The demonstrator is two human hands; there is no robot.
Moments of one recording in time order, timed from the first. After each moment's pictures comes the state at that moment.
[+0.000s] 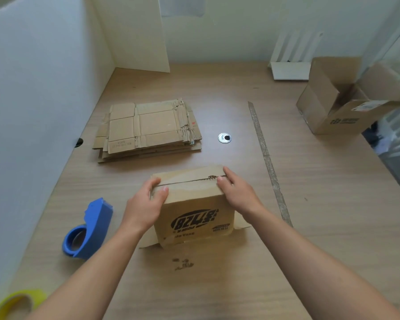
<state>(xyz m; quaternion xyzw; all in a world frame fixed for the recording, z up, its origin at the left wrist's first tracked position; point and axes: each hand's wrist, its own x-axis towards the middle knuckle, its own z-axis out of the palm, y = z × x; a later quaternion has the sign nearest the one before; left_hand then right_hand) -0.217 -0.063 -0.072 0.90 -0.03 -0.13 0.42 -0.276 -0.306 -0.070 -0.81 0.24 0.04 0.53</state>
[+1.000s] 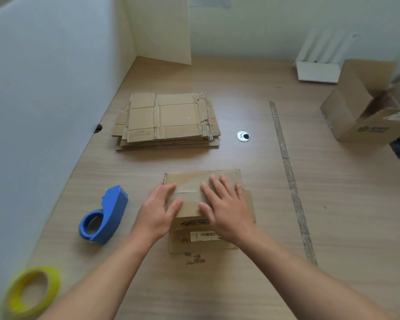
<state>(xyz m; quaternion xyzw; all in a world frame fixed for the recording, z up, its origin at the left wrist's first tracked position) -0.231 -0.037 -0.107 0.92 -0.12 -0.08 0.37 -0.285 -0.238 -0.101 -0.99 0.00 0.05 0.13</state>
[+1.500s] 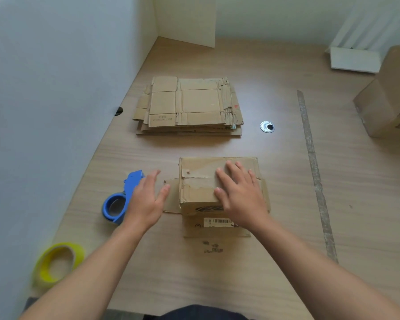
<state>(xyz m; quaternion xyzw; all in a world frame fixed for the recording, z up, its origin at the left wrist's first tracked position) -0.217 0.034 -0.124 0.94 -0.02 -0.07 0.35 -0.266 -0.220 -0.097 -0.98 0.00 0.04 0.17</state>
